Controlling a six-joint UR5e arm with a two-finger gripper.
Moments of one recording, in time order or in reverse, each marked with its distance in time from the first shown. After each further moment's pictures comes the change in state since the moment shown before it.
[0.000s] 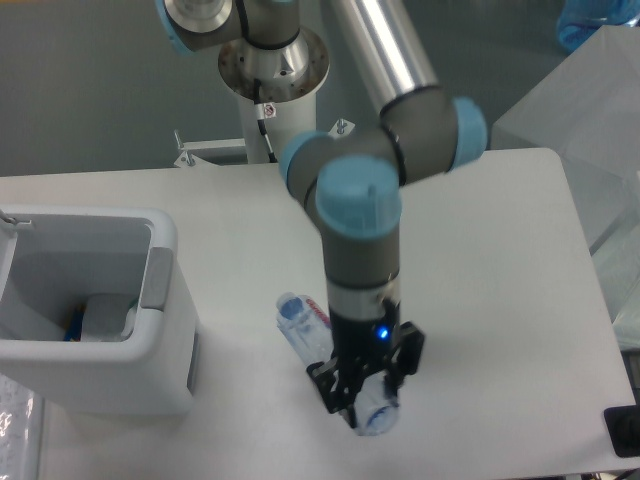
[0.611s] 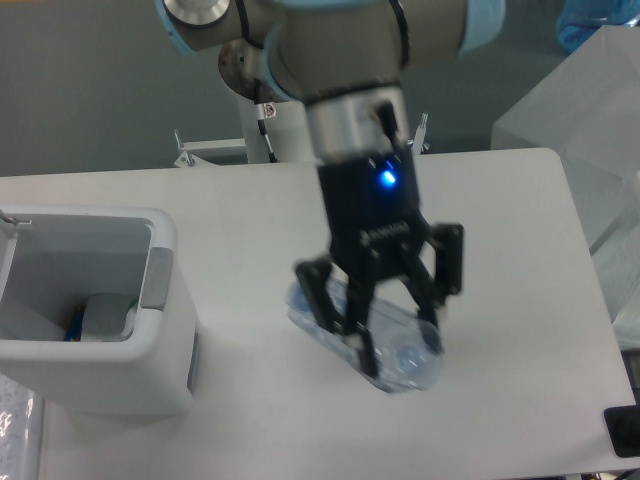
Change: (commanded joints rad) arm -0.107 0.152 0.032 0.016 -0.009 0.000
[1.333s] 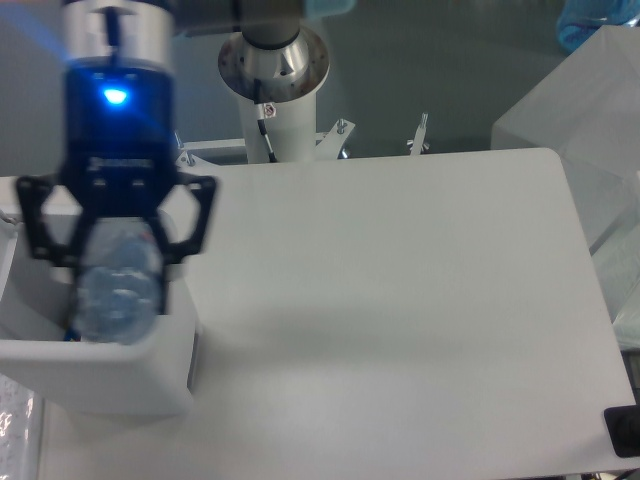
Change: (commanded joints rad) arm -0.275 0.029 -0.100 0.000 0.000 -0.005
